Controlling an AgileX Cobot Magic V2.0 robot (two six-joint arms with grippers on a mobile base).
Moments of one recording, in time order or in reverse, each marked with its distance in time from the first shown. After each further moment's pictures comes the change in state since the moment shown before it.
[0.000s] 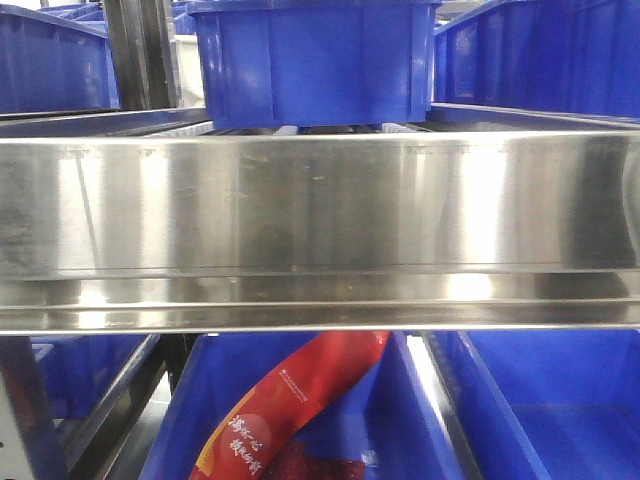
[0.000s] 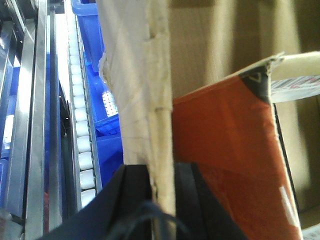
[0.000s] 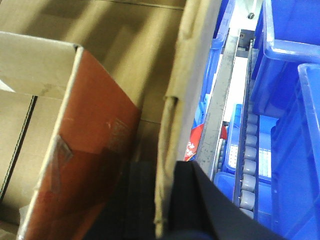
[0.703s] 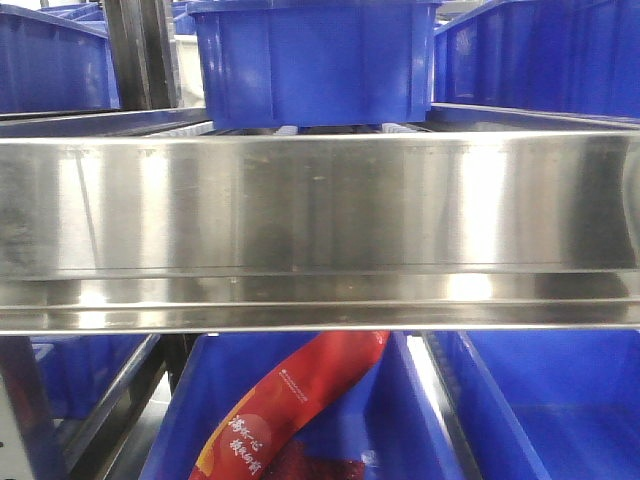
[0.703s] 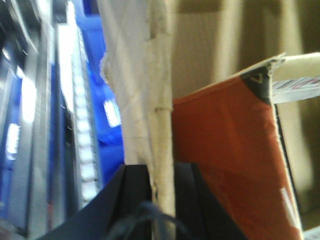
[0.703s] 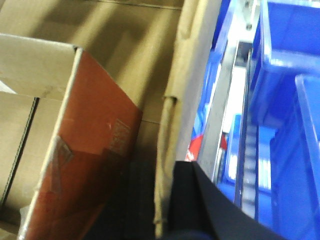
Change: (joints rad) left arm 0.000 0.002 0.000 0.044 -0.033 0.000; right arm 0.000 0.003 0.000 0.002 -0.046 0.000
